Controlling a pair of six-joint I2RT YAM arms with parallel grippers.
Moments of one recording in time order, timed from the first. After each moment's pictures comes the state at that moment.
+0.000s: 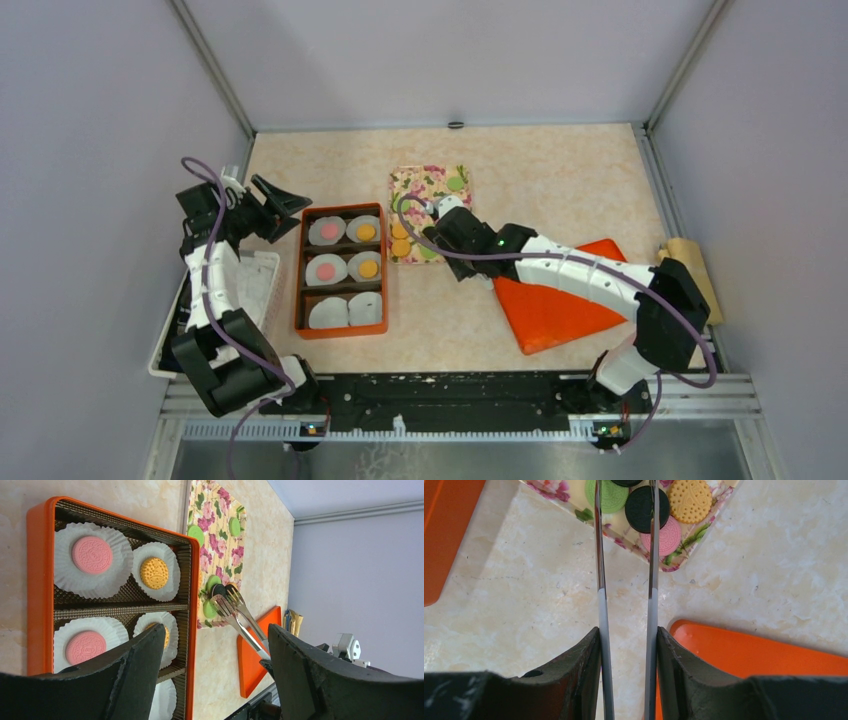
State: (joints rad) left arm 0.48 1.29 0.97 -0.35 0.92 -0.55; right arm 0.96 1.55 1.20 -0.60 0.33 0.22
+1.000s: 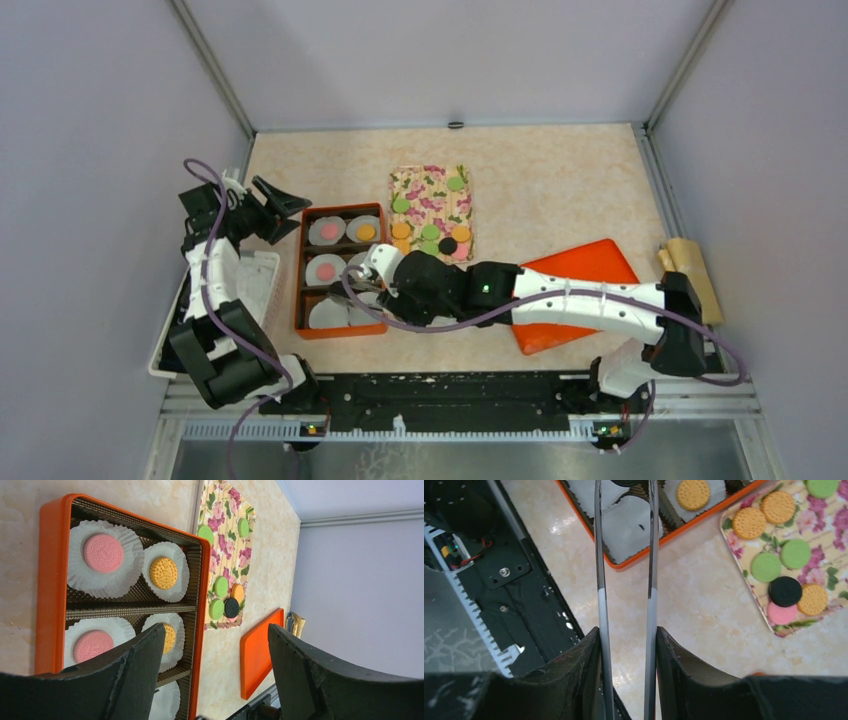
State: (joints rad) left arm 0.48 1.33 0.97 -0.35 0.90 -0.55; right arm 1.33 1.51 1.36 -0.59 0.21 0.11
